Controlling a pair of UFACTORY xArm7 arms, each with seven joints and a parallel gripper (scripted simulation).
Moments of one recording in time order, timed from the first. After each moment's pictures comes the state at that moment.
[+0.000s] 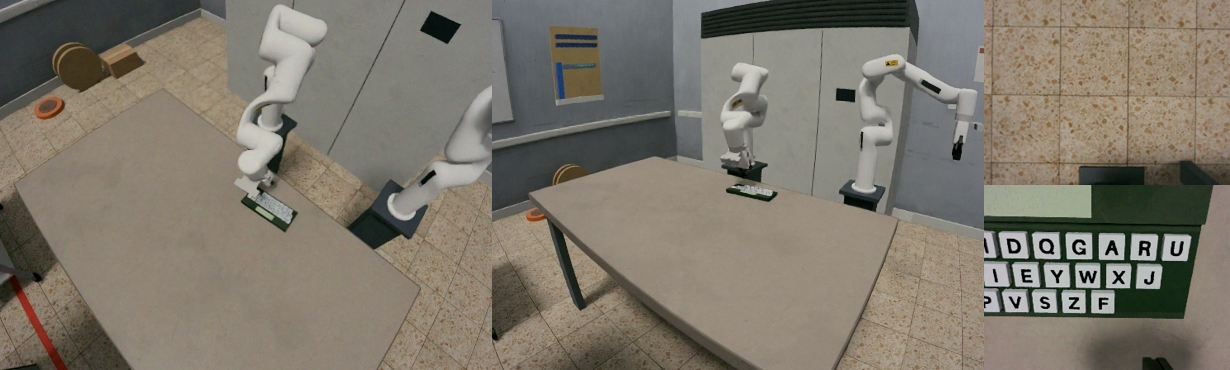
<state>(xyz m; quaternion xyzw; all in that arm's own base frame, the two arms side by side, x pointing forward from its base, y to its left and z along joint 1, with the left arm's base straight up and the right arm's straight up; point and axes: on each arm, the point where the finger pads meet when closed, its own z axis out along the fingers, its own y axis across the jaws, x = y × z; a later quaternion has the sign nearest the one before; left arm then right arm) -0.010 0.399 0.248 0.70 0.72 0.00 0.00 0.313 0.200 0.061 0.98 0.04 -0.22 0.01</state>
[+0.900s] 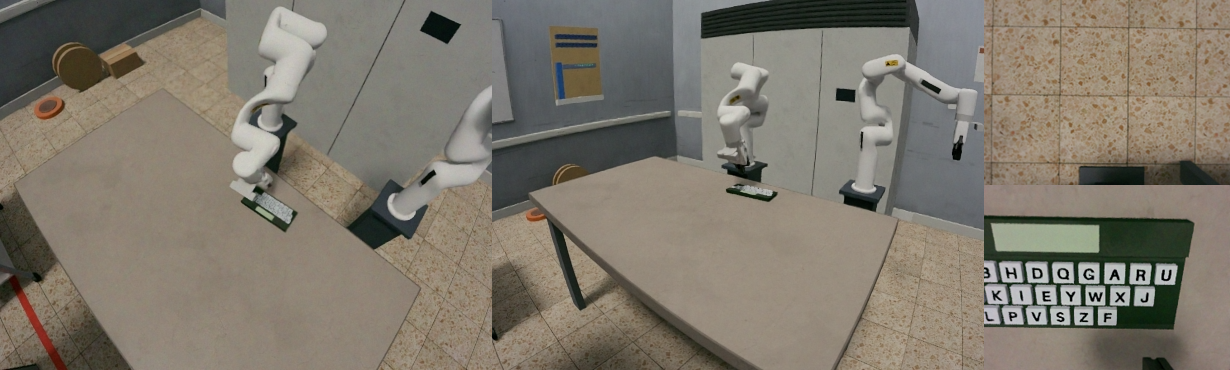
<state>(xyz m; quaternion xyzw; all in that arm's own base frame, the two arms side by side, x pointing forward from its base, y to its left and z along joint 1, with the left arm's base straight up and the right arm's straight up) -0.010 0.399 0.248 0.70 0.72 0.00 0.00 0.342 0.206 0.088 0.98 0.04 -0.22 0.01</state>
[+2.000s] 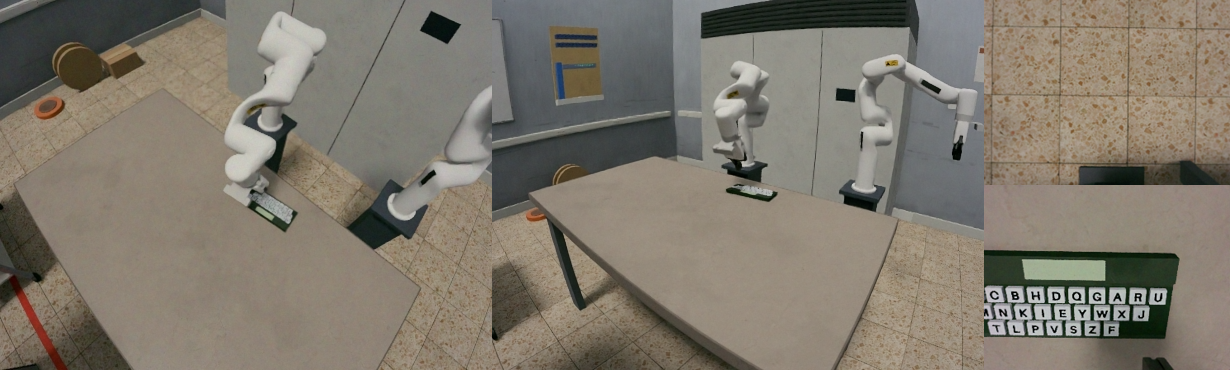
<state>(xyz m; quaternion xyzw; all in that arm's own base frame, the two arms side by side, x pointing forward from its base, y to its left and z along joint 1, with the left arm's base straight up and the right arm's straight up) -0.010 0.399 0.248 0.70 0.72 0.00 0.00 0.380 0.214 0.120 0.98 0.04 -0.22 0.01</state>
